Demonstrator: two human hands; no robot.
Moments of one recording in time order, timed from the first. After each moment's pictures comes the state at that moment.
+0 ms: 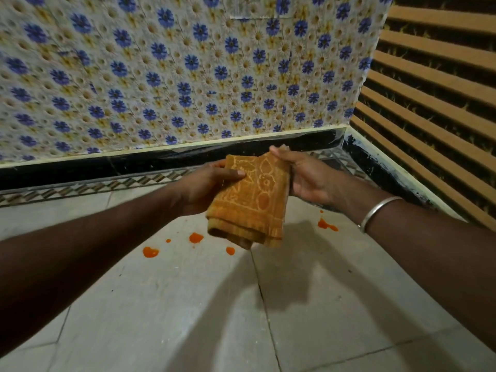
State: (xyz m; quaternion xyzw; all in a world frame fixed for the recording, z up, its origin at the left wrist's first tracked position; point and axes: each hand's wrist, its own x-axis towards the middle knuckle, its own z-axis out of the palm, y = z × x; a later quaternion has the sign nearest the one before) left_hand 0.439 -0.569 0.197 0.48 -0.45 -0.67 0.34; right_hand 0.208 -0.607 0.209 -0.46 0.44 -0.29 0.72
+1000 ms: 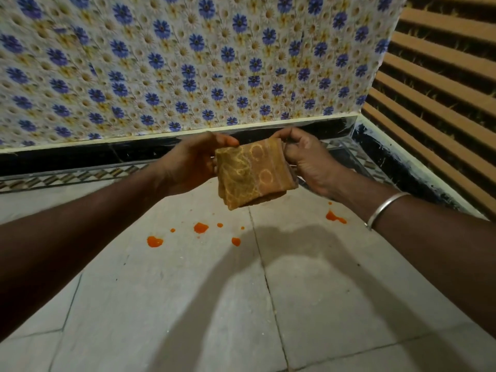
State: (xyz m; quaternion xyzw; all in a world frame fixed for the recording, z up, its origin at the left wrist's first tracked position) left_hand 0.477 -0.578 0.199 0.42 -0.51 -0.63 0.41; right_hand 0.225 -0.617 0.192 -0.61 0.42 -0.38 0.55
